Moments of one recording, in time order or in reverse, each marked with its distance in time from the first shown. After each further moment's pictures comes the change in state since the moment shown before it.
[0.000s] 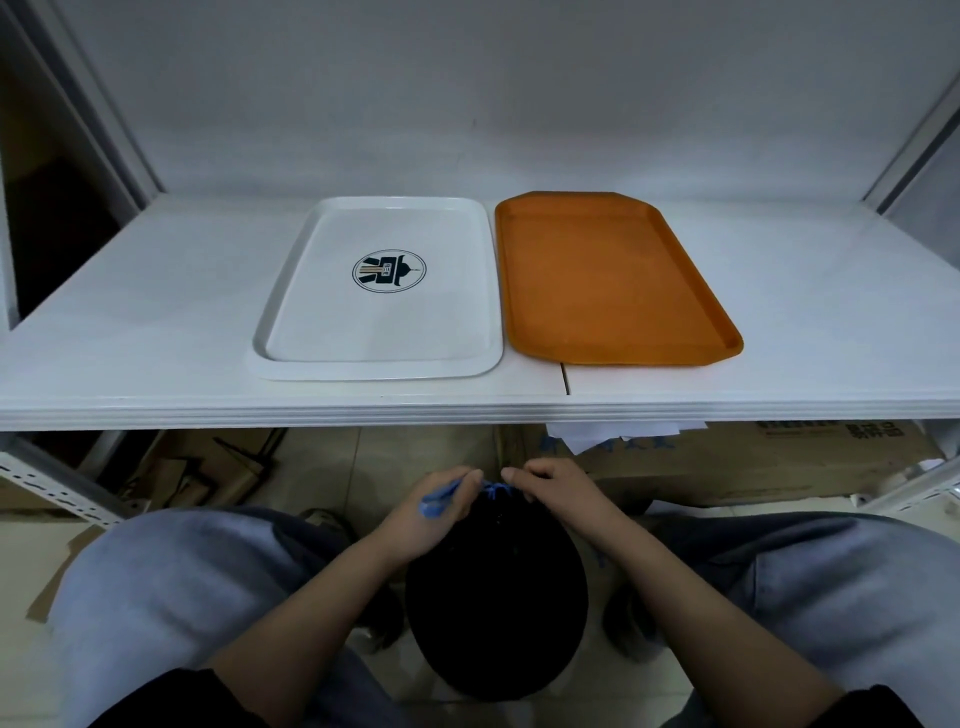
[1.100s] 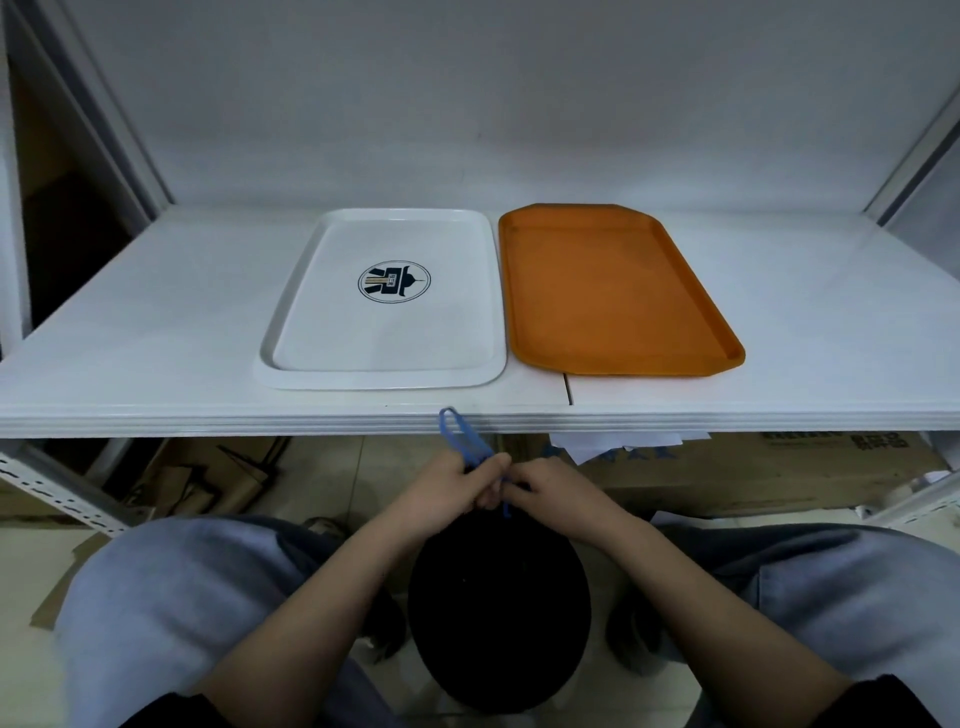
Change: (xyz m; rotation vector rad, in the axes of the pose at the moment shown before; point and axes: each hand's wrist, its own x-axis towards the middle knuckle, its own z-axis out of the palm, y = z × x) left_hand 0.014 0.049 -0.011 -0.113 0.006 -0.173; right_hand -0.003 -0.035 -0.002 -0.545 -0.153 -0.205
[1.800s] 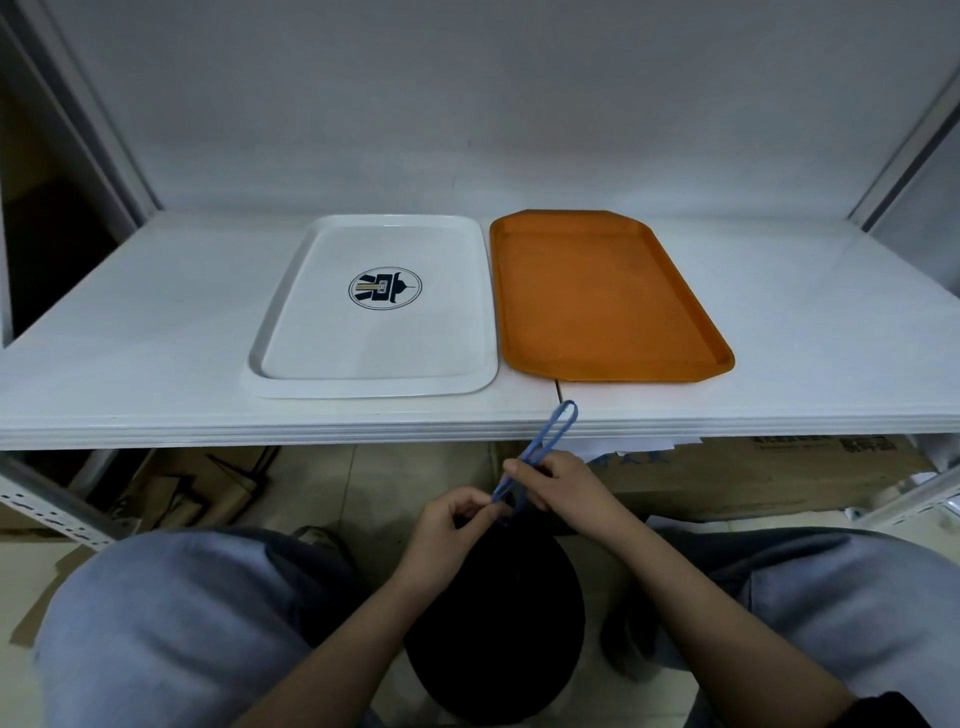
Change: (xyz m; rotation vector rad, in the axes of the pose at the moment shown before) left_hand -0.004 -0.053 0.042 -0.302 0.250 0.073; right_hand -0.006 0.013 -0.007 0.443 0.193 0.127
